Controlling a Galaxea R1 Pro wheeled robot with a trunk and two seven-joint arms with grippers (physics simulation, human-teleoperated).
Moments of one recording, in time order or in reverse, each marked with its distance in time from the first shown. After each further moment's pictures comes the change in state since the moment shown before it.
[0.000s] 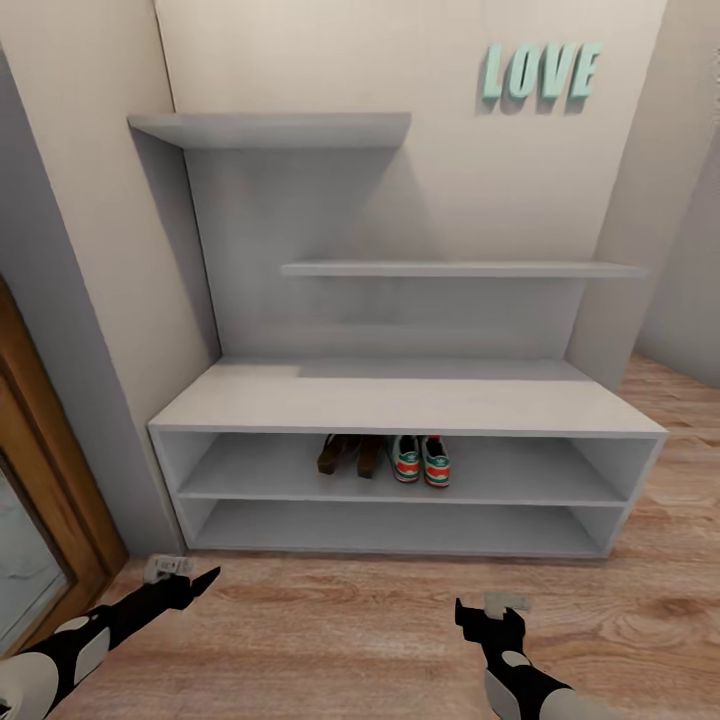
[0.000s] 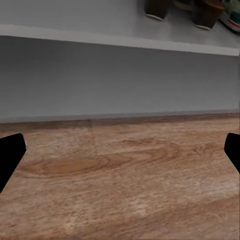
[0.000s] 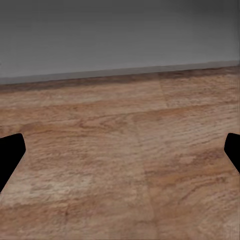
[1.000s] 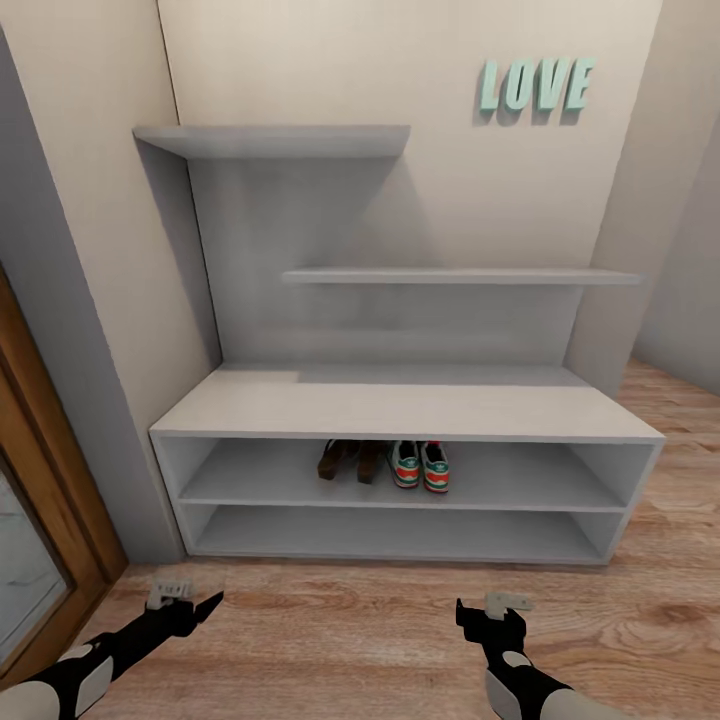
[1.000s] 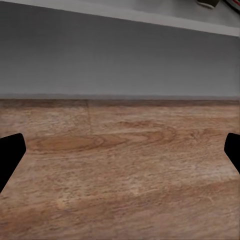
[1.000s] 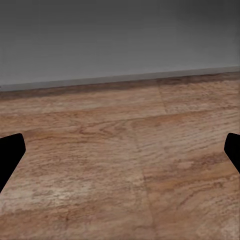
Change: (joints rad) left arm 0.065 -0.028 0.001 -0.001 0.000 0.000 0.040; right arm 0.001 -0.002 -0.001 0.001 -0.001 0.002 0.000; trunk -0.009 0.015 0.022
